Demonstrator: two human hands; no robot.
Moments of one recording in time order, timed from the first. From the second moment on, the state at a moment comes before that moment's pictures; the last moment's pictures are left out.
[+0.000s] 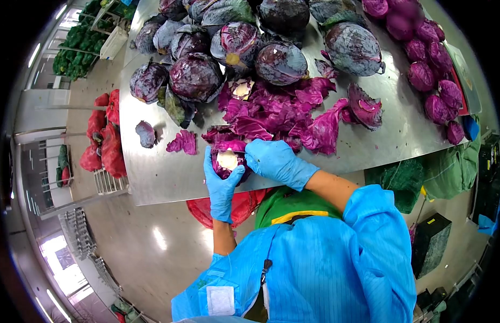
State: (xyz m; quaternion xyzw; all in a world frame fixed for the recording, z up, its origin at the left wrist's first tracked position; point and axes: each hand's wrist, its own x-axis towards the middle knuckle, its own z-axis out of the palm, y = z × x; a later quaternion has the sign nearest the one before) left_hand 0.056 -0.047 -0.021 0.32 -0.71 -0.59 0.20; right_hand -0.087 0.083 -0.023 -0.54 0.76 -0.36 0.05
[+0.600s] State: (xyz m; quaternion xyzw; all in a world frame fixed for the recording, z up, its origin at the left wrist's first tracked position) left_hand 0.054 -0.058 -0.019 0.32 -0.73 -0.59 0.16; right_hand -0.116 0.069 -0.016 -0.63 0.74 -0.22 -0.05
